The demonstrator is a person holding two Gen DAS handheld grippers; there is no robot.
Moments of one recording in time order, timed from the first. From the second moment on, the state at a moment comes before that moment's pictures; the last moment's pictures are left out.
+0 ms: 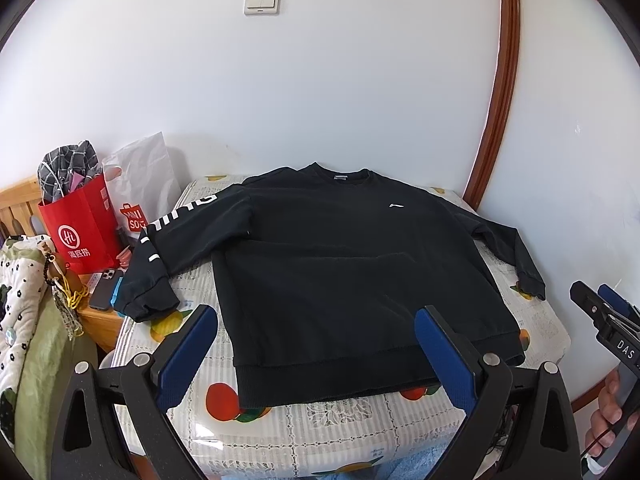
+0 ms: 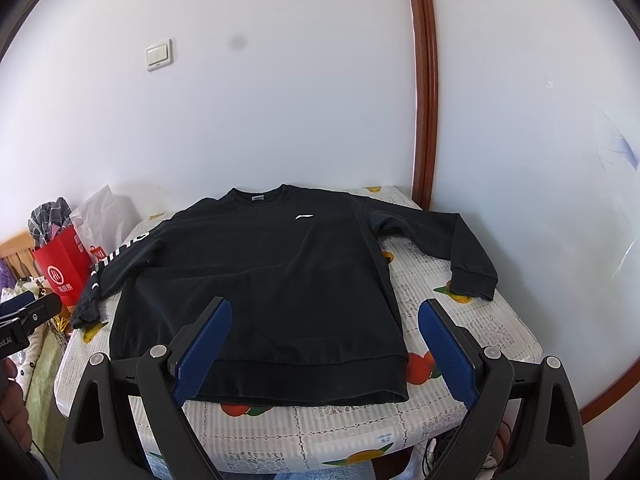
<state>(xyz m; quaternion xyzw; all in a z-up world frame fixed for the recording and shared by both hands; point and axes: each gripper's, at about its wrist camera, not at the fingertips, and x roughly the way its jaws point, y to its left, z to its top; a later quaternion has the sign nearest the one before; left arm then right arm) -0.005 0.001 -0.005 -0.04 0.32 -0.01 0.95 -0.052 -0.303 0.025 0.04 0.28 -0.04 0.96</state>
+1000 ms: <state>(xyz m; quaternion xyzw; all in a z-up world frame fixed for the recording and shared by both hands) -0.006 0.009 -0.001 -0.05 0.32 0.00 0.95 -0.052 -0.300 0.025 0.03 0.28 -0.04 0.96</state>
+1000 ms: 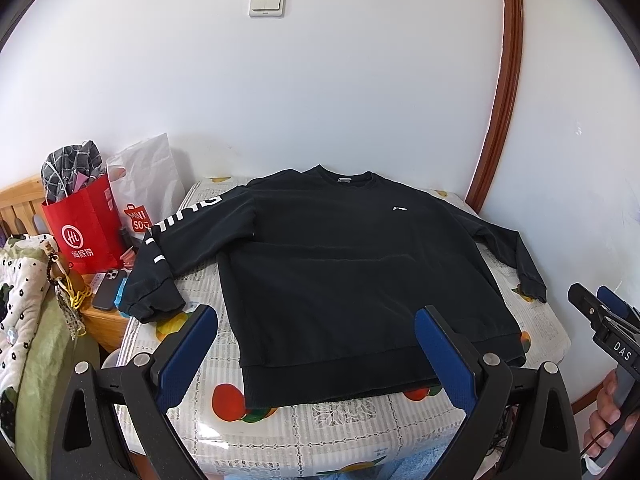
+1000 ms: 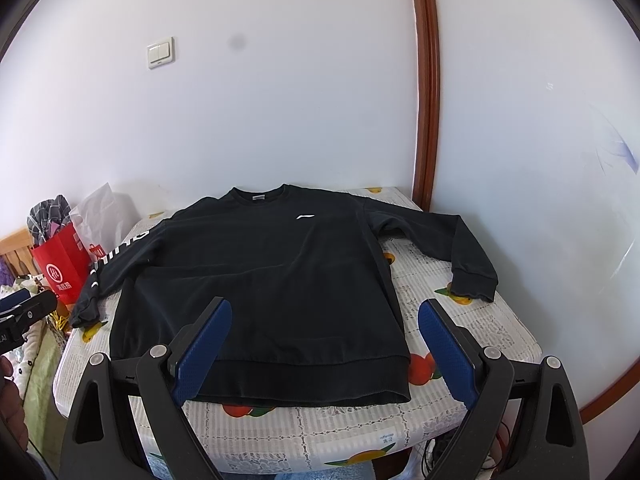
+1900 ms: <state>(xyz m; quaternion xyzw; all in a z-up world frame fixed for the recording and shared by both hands) 0.009 0.015 0.005 -0.05 0.32 -0.01 0.95 -0.042 -0.299 0.030 0.03 0.28 -0.05 0.96</state>
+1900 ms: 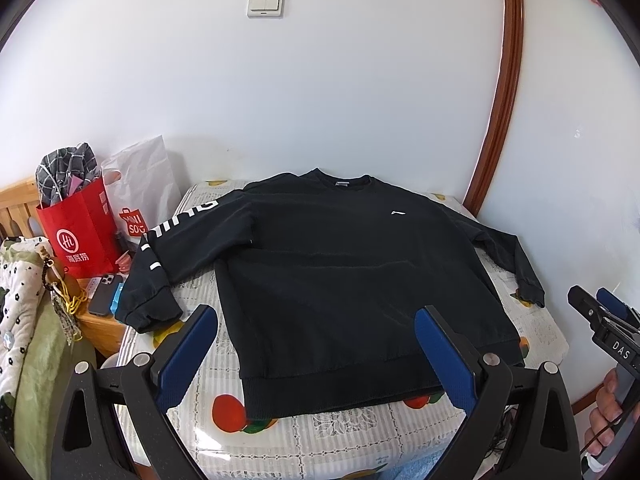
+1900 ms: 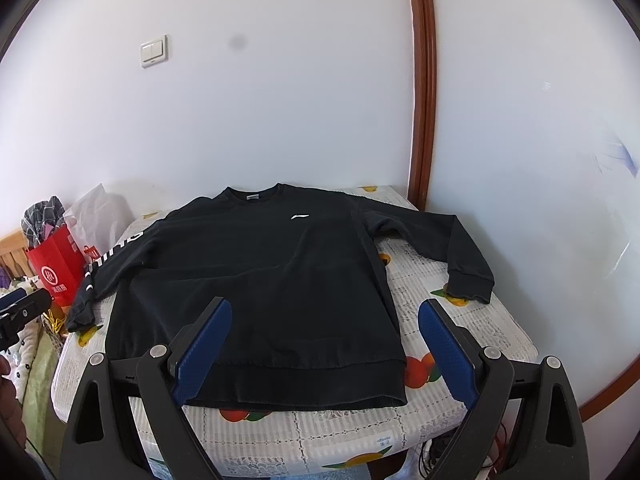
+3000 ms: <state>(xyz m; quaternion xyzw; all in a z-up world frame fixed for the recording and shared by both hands) 0.119 0.157 -0.126 -0.07 0.41 0.11 0.90 0.094 -0.279 -0.067 0.03 0.36 -0.03 0.93</state>
